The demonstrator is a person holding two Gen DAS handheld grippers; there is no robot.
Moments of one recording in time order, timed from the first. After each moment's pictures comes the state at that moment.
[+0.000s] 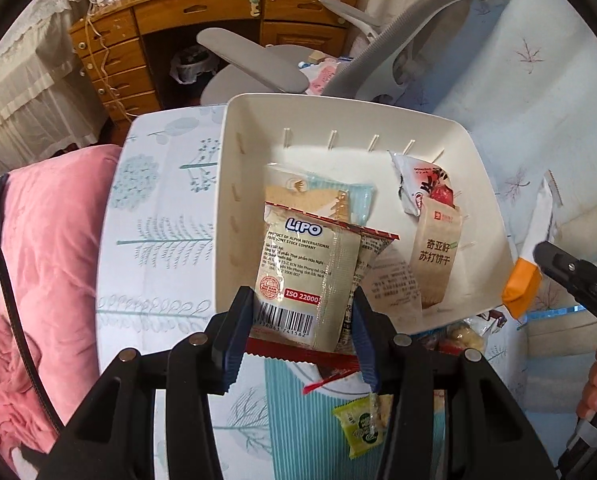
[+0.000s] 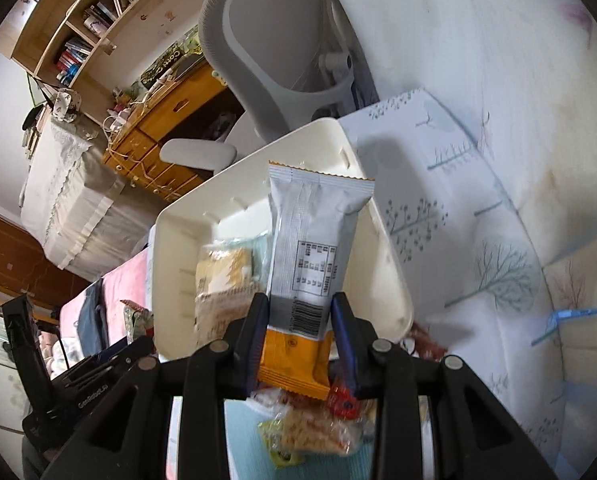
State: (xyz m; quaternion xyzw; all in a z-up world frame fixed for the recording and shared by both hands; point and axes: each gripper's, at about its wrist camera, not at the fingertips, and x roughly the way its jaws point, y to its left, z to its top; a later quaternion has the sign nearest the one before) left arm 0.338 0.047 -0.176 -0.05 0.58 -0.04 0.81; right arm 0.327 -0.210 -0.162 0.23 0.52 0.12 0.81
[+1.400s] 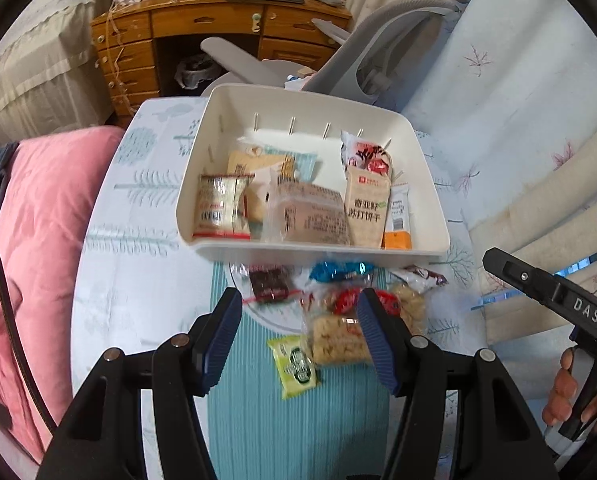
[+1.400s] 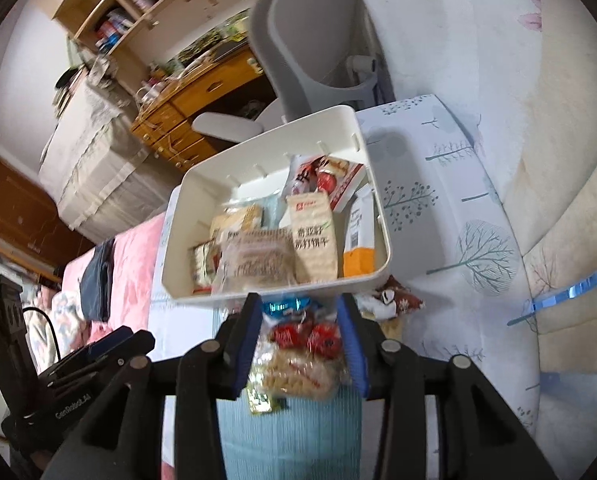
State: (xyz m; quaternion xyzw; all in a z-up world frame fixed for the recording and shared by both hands) left arm 0.221 -0.002 -0.137 -0.11 0.55 -0.02 0.83; right arm 0.254 -0.232 -0.139 0.18 0.51 0.18 0.82
